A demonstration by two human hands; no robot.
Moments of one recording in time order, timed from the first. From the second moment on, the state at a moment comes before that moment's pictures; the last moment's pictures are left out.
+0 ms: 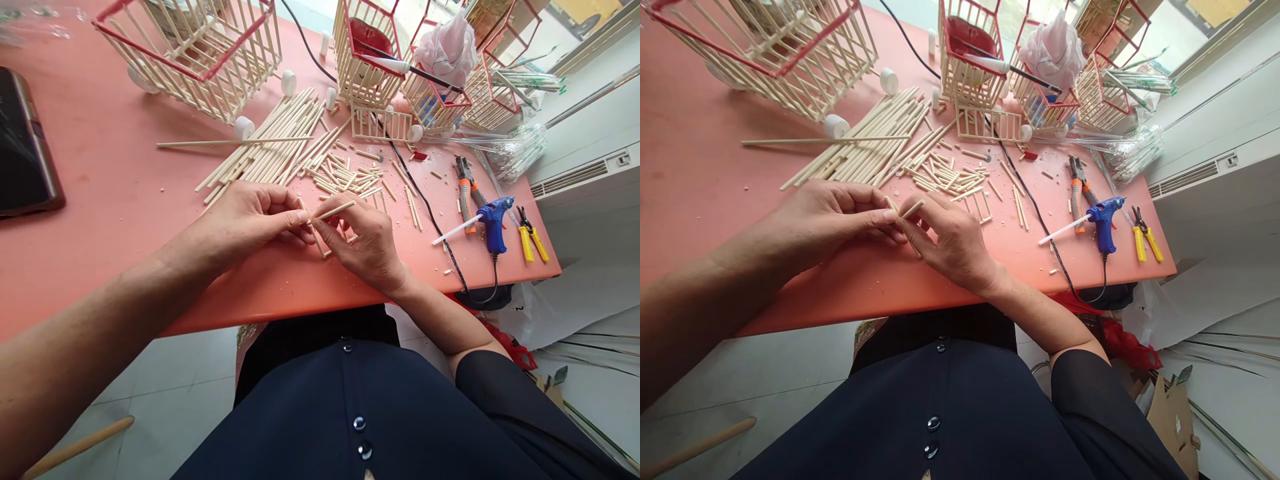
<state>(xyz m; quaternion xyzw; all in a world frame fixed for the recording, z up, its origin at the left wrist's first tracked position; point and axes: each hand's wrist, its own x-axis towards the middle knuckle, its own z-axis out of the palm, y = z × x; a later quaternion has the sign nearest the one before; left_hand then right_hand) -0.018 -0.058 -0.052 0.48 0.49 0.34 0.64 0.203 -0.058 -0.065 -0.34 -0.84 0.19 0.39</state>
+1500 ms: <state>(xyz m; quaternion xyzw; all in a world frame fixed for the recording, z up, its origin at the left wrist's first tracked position) -0.013 -0.054 -0.036 0.66 0.55 0.24 0.46 0.242 -0.028 -0.050 -0.44 -0.83 0.27 0.23</state>
